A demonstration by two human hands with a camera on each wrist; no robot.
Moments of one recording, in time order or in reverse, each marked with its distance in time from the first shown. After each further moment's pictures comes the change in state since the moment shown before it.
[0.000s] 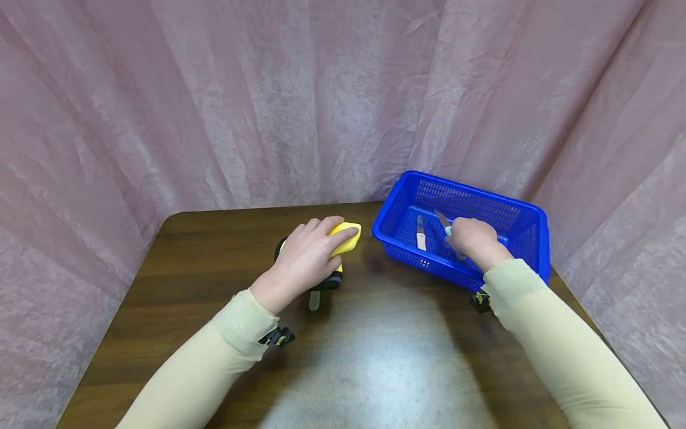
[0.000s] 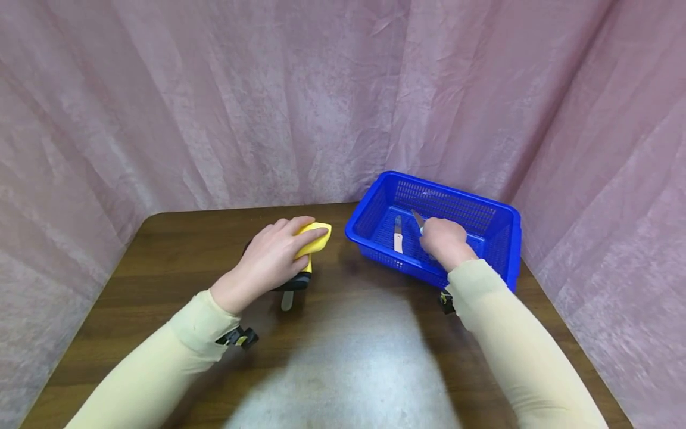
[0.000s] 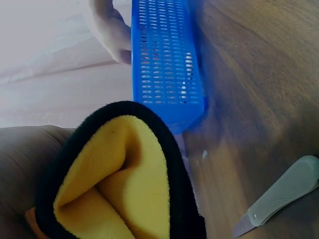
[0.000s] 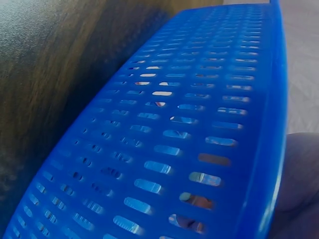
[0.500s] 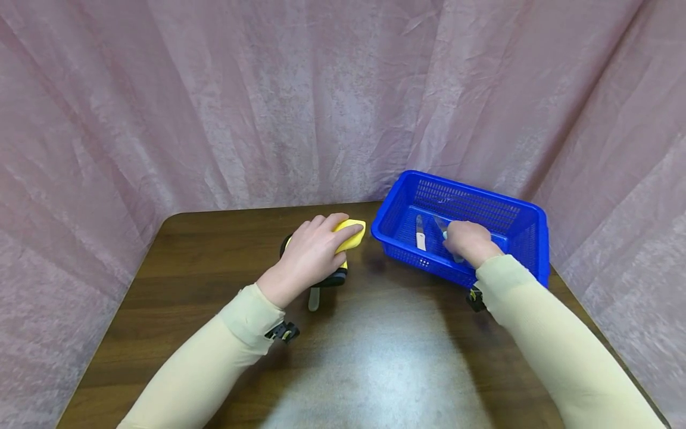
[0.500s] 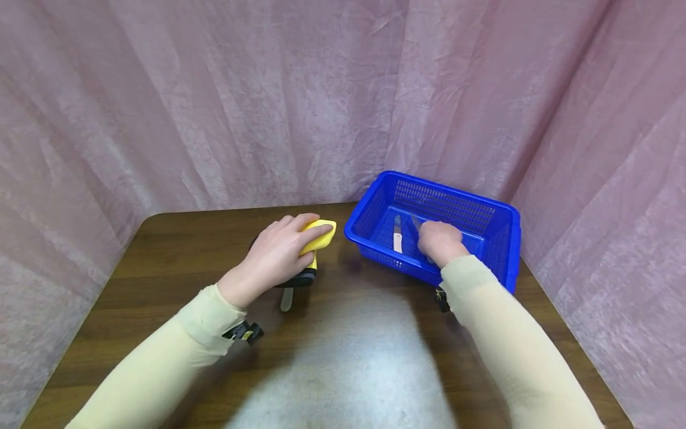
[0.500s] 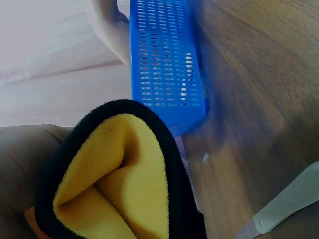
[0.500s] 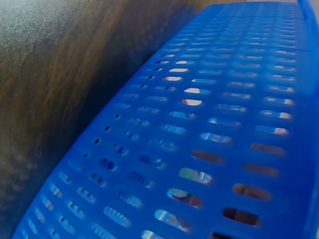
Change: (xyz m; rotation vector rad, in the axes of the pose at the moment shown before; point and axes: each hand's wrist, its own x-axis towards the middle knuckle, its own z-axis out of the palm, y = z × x) left_hand 0.013 0.002 0.005 0.007 0.012 0.019; right_hand 0.104 0.064 0.070 -0.028 -0.075 0.016
